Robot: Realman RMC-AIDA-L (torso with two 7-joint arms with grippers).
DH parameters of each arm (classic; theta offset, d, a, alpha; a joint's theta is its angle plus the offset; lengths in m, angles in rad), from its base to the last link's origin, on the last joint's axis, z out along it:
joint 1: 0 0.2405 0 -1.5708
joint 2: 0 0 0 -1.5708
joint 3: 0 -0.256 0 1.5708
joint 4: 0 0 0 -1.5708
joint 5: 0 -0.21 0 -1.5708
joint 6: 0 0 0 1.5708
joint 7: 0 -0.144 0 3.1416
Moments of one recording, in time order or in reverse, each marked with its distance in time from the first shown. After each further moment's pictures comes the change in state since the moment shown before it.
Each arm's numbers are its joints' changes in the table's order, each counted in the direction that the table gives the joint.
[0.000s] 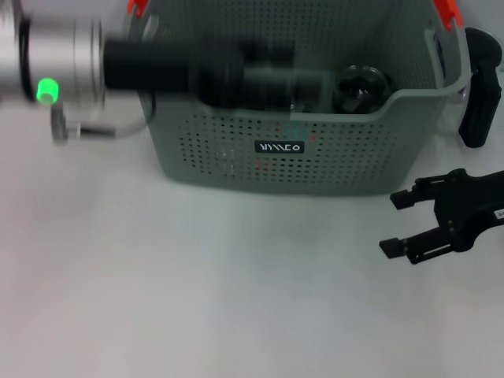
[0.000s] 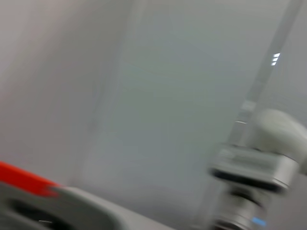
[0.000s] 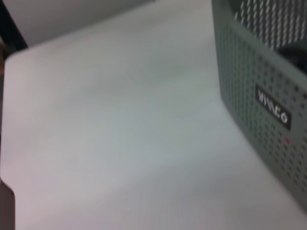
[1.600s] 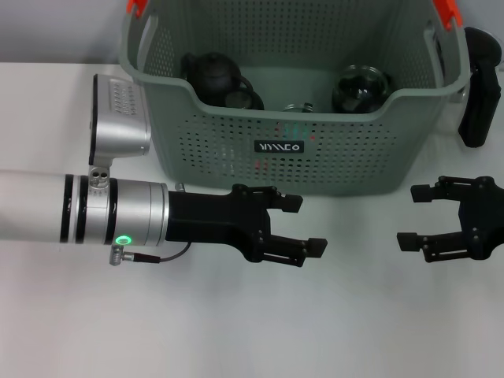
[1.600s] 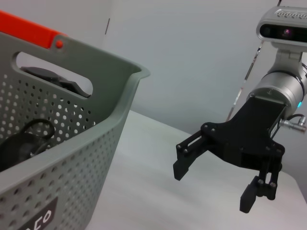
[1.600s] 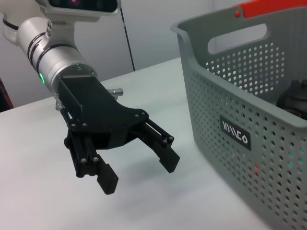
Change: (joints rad) left arm 0.101 -0.052 -0.222 -0.365 -0.058 0.274 -0.410; right arm -0.085 -0.026 -0.205 0.234 -0.122 -0.055 0.326
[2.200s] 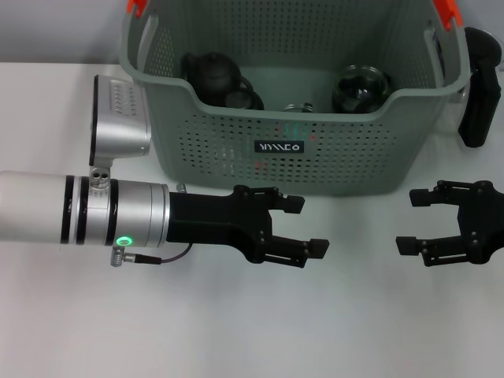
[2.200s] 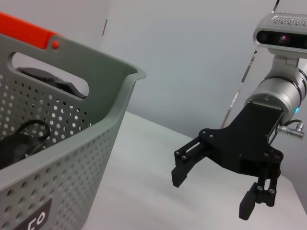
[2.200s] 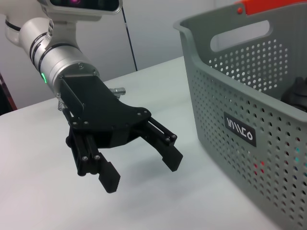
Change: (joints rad) left arm 0.001 -0.002 -0.001 -0.002 0.004 -0.007 0.003; right arm -0.005 0.001 0.001 0.009 0.000 0.003 0.001
